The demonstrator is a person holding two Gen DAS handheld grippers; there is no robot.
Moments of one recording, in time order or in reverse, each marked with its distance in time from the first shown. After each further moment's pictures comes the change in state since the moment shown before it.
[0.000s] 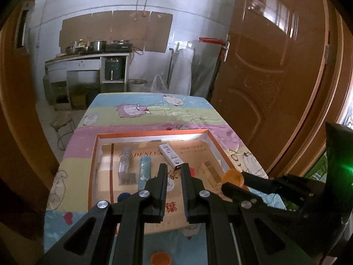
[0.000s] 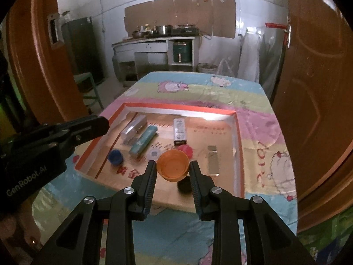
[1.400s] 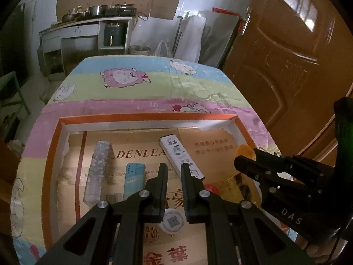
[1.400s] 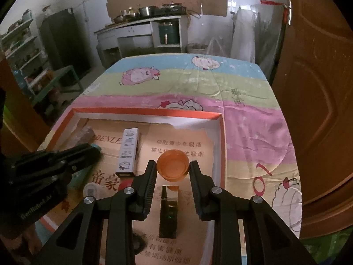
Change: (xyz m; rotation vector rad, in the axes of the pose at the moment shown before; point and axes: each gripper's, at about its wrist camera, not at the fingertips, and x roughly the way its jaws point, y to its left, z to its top) left arm 0.140 0.024 0.015 -0.074 0.215 -0.002; right arm 0.124 -0.076 0.047 0.059 0.139 -0.021
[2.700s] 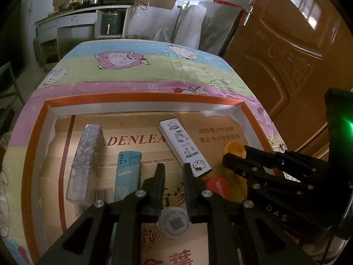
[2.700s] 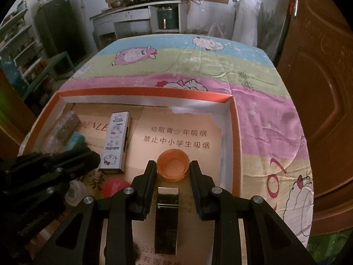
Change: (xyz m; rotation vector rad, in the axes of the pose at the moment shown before) left arm 0.028 0.006 -0.009 -0.011 0.063 -0.031; right arm 0.040 0.005 -0.004 -0.021 0.096 -0.028
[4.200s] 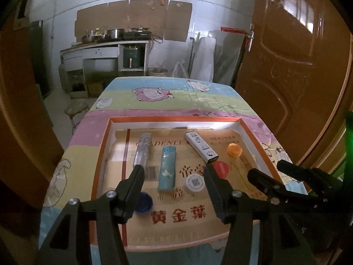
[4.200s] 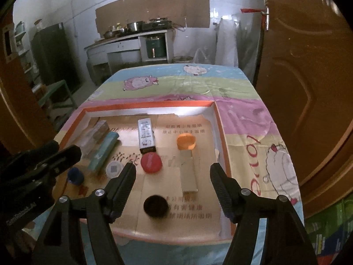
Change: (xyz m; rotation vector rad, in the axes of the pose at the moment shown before) left arm -0.107 -0.005 -0.049 0.023 -0.228 0.164; right arm -0.096 0.031 -0.058 0.104 -0.202 -0.054
